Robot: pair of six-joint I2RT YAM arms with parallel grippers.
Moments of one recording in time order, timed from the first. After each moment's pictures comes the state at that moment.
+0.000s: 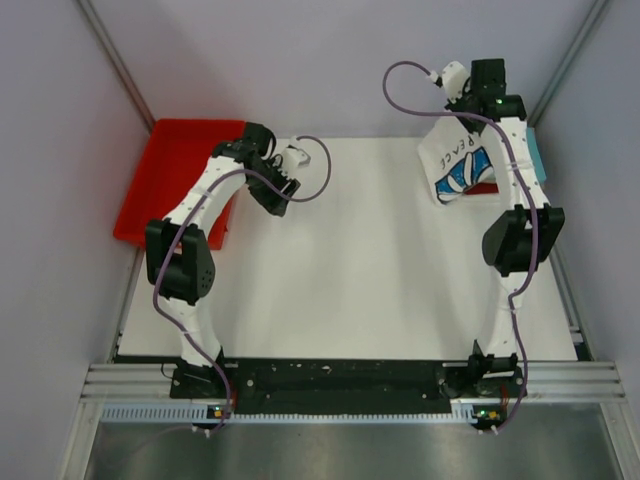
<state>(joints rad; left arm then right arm) -0.26 1.92 1.77 -0.98 0.27 0.55 0.07 2.13 2.33 -0.84 0.14 -0.72</state>
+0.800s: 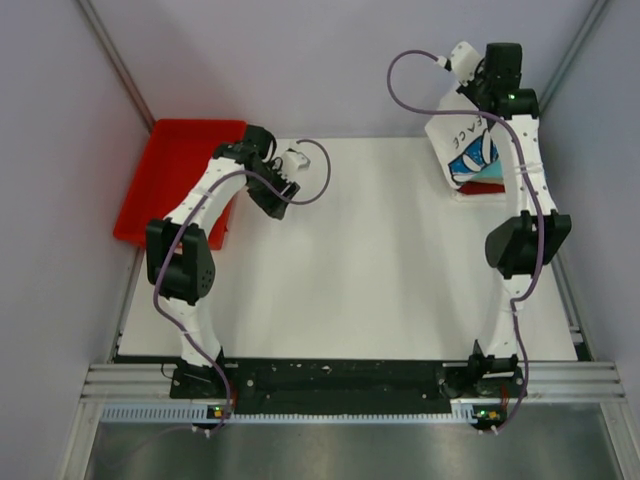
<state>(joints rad) -0.26 1.92 1.75 -0.98 0.26 0.55 0.05 2.10 2.41 -0.77 0.20 -0.87</state>
